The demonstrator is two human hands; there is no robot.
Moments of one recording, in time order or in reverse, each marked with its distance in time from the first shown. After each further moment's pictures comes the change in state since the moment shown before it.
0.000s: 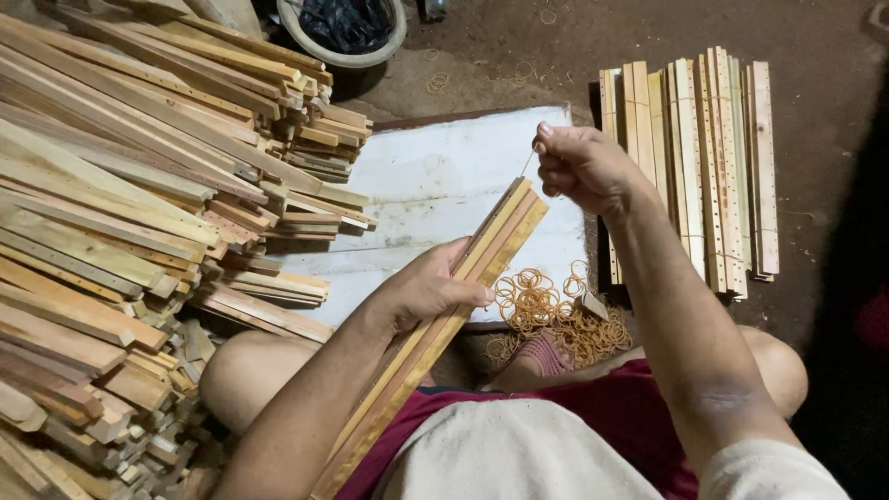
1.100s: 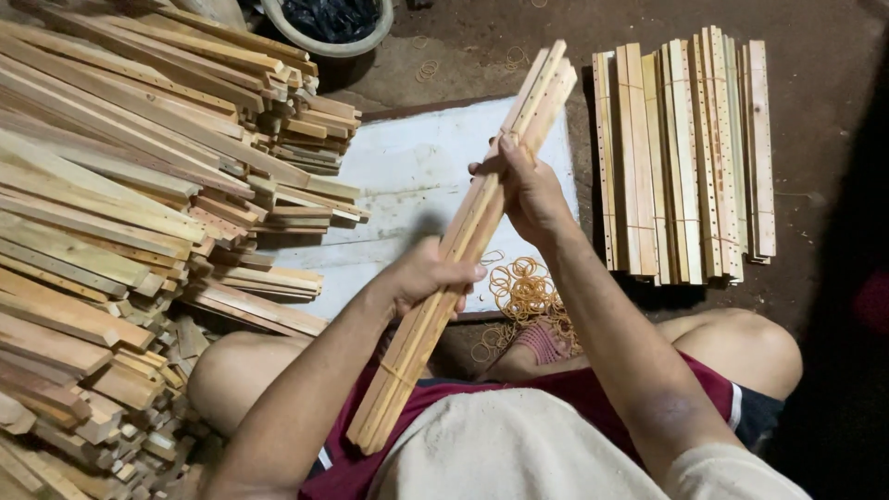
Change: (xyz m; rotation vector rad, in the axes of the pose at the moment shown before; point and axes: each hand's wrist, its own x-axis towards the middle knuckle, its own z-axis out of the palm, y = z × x) left_hand 0.034 -0.059 -0.025 -0.192 0.015 -0.179; right_hand 0.001 0.058 0.070 0.339 0.393 -0.124
